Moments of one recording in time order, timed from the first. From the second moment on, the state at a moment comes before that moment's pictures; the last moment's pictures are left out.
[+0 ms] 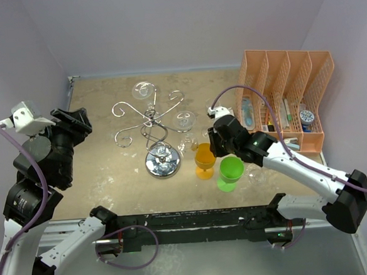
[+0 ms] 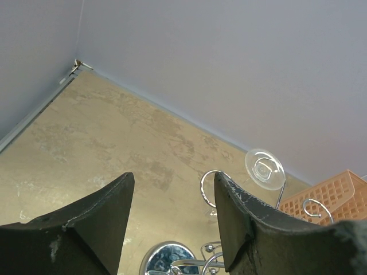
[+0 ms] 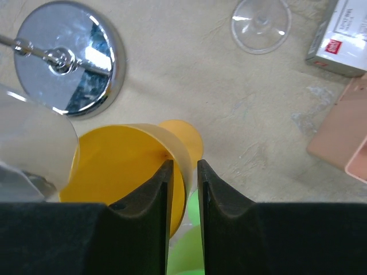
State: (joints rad) left arm -0.53 0.70 1.35 -0.70 -0.71 -0.51; right arm 0.79 1.18 0.96 -0.60 0.19 0.37
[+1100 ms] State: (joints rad) left arm -0.53 0.68 1.37 -0.70 -0.63 -0.55; right arm 0.79 0.94 1.00 -0.55 0.51 0.53
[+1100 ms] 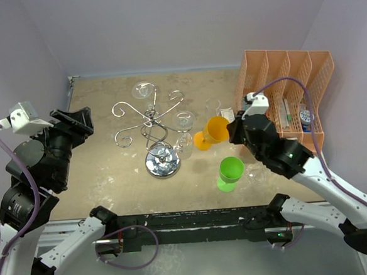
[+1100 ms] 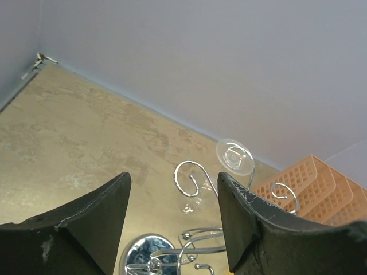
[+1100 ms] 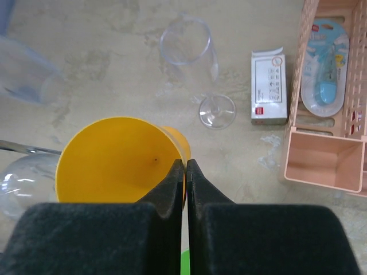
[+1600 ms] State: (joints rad) left arm -0.53 0.73 1.38 -0.56 -0.35 -0.55; right arm 0.79 0.77 1.34 -0.64 0.55 0.47
